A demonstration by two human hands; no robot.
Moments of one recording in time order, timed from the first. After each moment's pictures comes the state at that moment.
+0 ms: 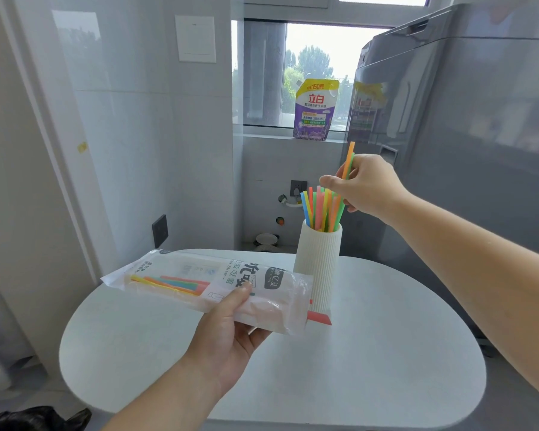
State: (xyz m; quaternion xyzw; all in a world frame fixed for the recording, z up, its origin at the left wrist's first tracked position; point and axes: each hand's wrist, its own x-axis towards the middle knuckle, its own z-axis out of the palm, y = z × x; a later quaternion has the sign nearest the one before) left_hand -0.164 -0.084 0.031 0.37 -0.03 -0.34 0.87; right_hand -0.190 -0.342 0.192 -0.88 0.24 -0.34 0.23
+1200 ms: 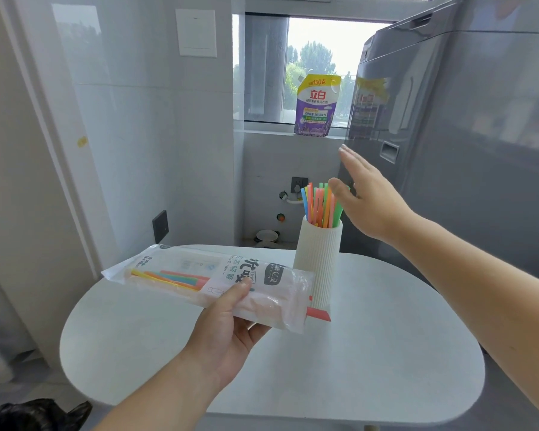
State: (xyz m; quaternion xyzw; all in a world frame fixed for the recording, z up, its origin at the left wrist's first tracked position) left_hand -0.163 -0.083 0.029 0.37 -0.03 -0.35 0.86; right_hand -0.210 -0.341 0.165 -0.93 0.13 -0.31 0.13
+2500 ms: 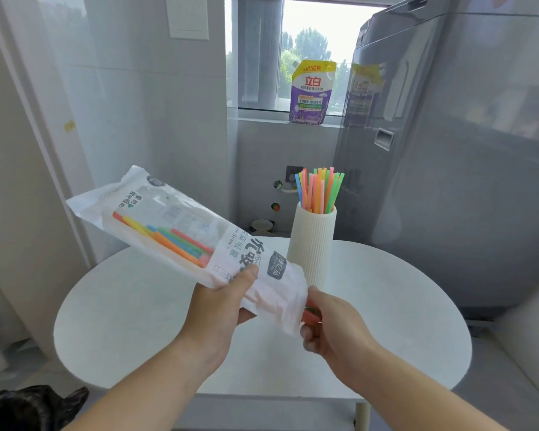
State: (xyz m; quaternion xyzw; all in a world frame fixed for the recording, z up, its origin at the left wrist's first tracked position) left_hand -0.167 -0.082 0.030 0.54 -0.17 -0.21 0.80; right_hand -0.282 -0.216 0.037 -0.54 0.34 -0.13 0.76
